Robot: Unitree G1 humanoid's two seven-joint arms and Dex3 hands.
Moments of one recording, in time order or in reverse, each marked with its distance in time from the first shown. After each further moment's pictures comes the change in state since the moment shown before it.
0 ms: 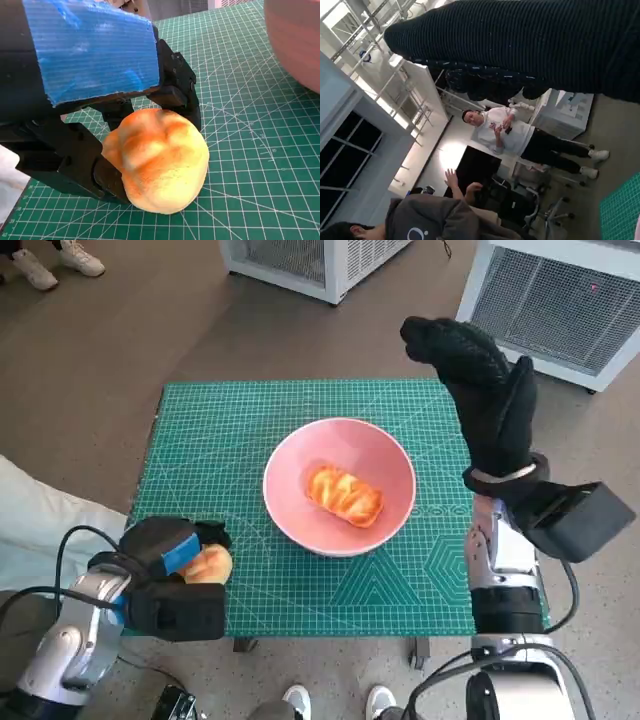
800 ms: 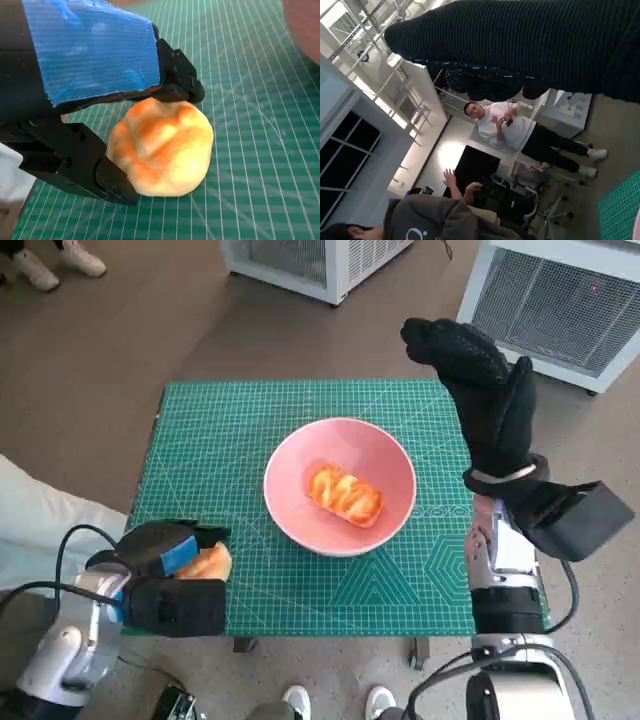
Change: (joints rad) left arm -0.014 0.003 -0.019 -0.008 0.013 0.062 -0.039; right arm -0.001 -0.004 -0.001 0.004 -0.001 0.000 -0.005
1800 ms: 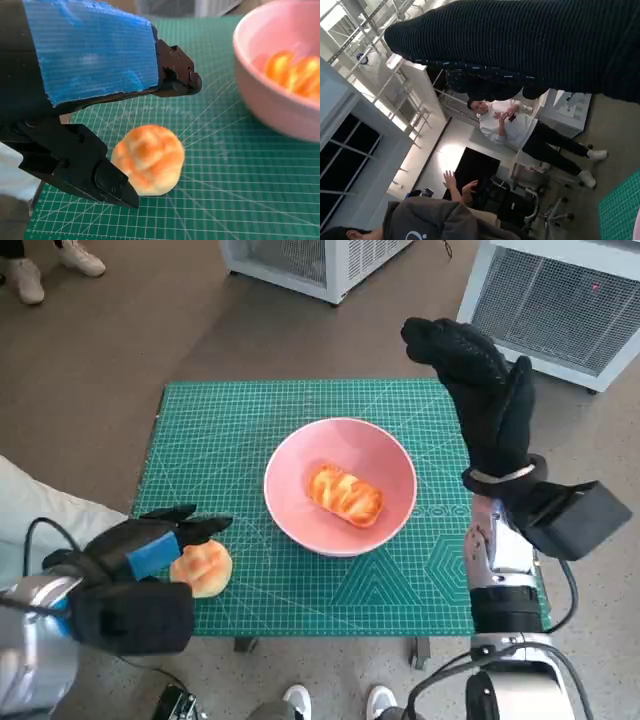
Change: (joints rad) left arm 0.070 0.087 0.159 -0.307 -0.212 0.133 -0.234; right arm -0.002 0.004 0.001 0.015 -0.003 -0.010 -0.009
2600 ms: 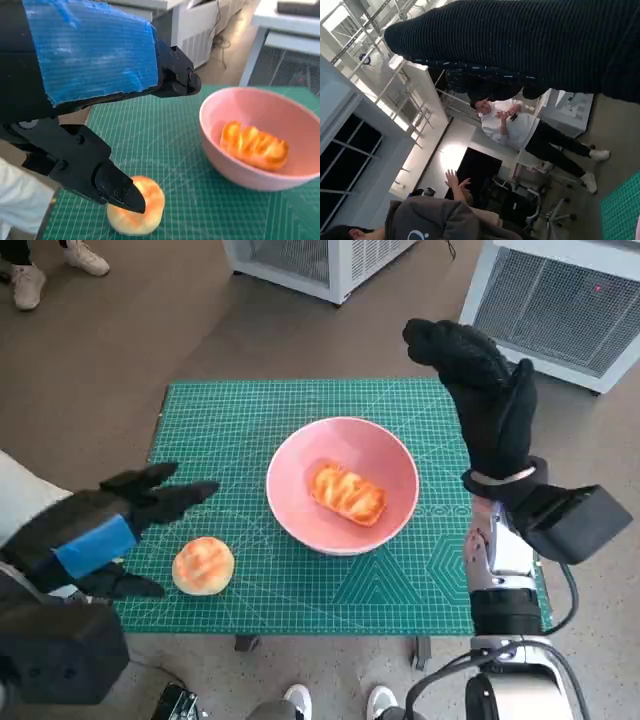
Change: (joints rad) left arm 0.015 0.051 0.292 -0.265 -0.217 0.028 -0.127; right arm 0.005 0.002 0.001 -0.010 0.000 0.002 -0.004
